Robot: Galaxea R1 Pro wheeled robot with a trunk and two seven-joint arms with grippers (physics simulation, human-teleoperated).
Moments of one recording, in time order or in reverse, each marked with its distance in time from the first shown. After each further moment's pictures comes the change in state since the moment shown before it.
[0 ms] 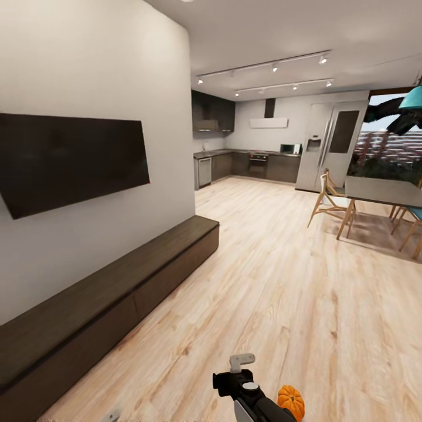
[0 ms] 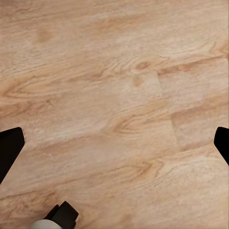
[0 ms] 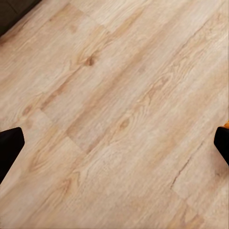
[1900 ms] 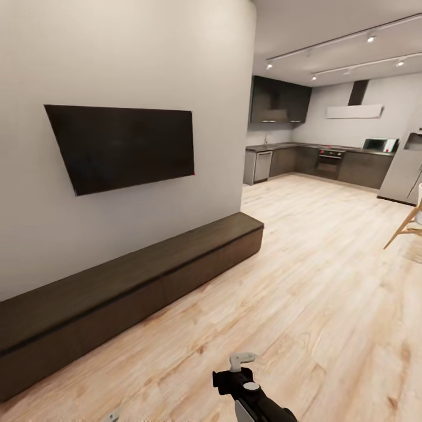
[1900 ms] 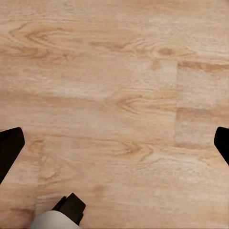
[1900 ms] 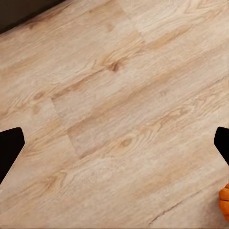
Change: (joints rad) left arm 0.000 0.000 0.000 0.000 0.000 0.000 -0.001; right arm 0.000 -0.004 0.000 -0.001 0.004 -0.025 0.016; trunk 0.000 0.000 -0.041
